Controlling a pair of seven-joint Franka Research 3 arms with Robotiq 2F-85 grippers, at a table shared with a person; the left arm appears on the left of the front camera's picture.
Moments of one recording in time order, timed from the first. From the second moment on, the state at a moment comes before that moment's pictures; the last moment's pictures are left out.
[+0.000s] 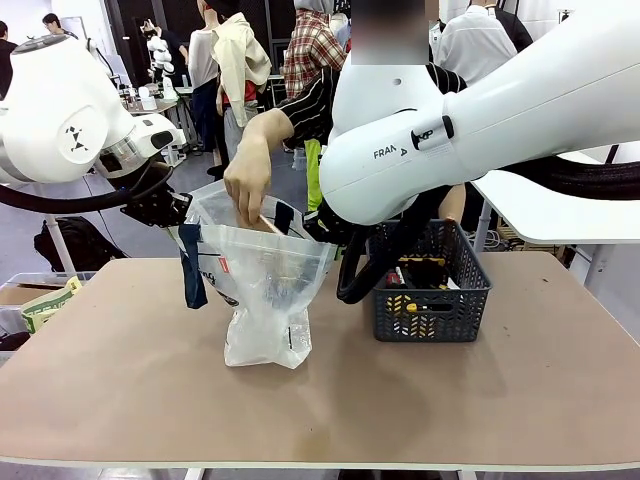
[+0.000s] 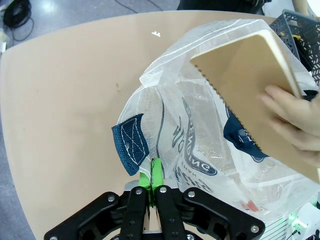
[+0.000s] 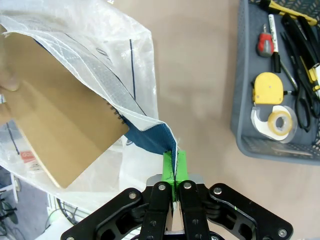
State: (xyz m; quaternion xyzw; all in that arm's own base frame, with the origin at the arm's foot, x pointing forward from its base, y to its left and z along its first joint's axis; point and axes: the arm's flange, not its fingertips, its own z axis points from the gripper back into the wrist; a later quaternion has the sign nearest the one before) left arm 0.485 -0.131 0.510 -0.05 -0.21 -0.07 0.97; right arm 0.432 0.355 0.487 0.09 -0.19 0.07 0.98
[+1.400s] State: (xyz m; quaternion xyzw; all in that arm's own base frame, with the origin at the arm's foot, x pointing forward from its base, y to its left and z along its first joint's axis) left arm 0.485 -0.131 0.510 -0.05 -0.21 -0.07 0.97; right arm 0.433 0.355 0.487 0.09 -0.19 0.06 0.98
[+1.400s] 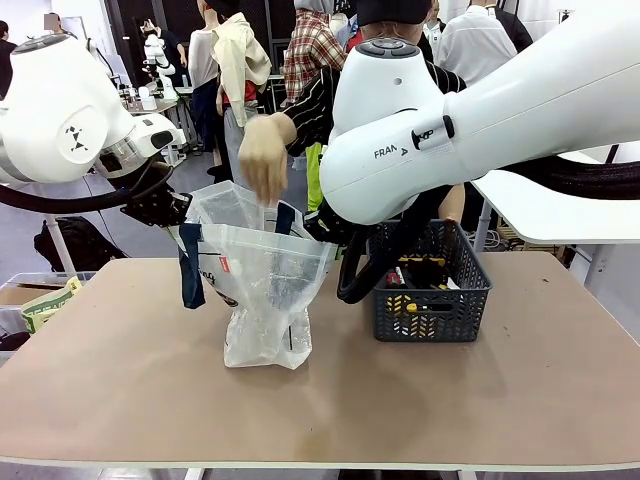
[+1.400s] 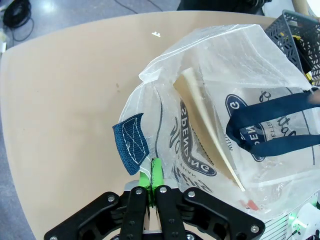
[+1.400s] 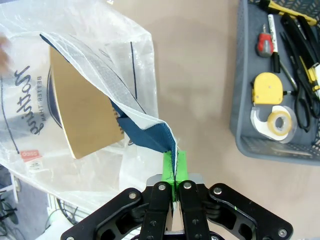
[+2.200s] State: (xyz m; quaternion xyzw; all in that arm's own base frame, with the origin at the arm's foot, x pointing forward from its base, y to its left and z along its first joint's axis) left arm 0.485 -0.131 0.510 -0.05 -0.21 -0.07 0.97; right arm 0.433 0.355 0.487 0.09 -0.19 0.06 0.98
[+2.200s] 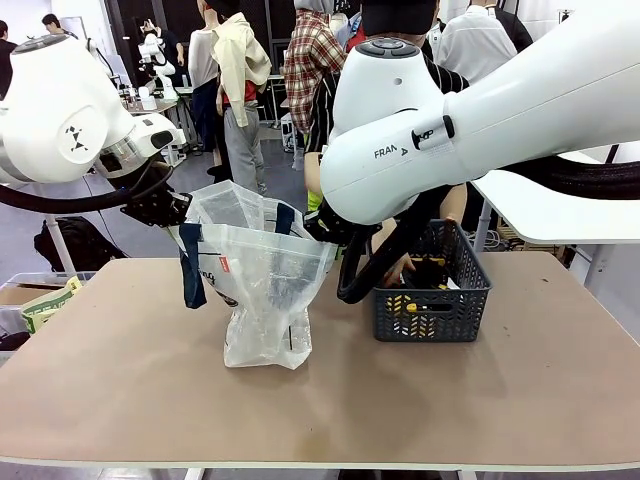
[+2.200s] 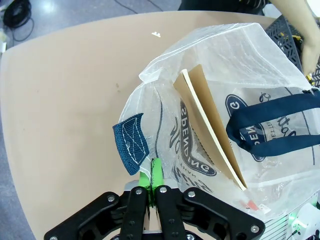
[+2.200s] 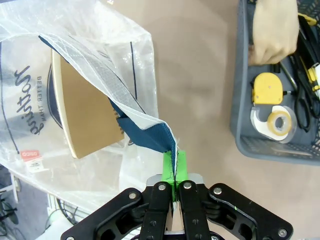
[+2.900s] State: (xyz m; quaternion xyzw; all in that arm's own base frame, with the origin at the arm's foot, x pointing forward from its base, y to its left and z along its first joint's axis) left arm 0.485 -0.131 0.510 -0.05 -0.21 -0.07 0.97; right arm 0.433 0.355 0.487 0.09 -0.19 0.06 0.98
